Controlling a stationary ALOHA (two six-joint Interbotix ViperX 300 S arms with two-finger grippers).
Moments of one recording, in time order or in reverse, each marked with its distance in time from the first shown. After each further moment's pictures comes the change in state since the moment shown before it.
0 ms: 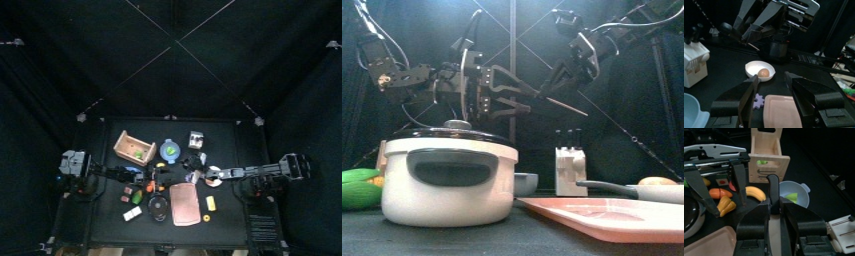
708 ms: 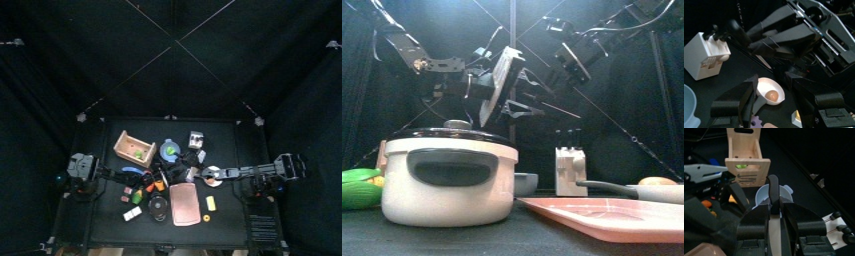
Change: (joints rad) left arm -0.078 0.123 -0.236 -0.465 -0.011 -0.031; right arm -0.008 0.087 -0.074 0.003 0.186 -0.006
